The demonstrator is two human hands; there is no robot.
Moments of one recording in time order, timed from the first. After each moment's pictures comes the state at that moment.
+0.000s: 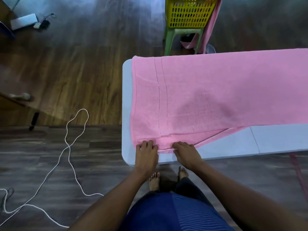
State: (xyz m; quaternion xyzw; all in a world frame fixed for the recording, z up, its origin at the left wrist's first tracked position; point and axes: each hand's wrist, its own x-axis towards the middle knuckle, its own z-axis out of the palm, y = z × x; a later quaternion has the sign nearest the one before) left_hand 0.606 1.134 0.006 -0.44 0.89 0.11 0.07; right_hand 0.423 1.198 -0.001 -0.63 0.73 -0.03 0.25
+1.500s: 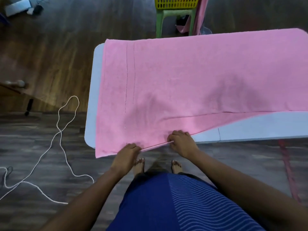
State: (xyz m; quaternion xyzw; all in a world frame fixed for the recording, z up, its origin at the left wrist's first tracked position) left_hand 0.541 1.223 -0.004 -0.41 0.88 0.24 0.01; right_hand 0.269 1.276 -0.002 -0.68 0.68 -0.01 0.27
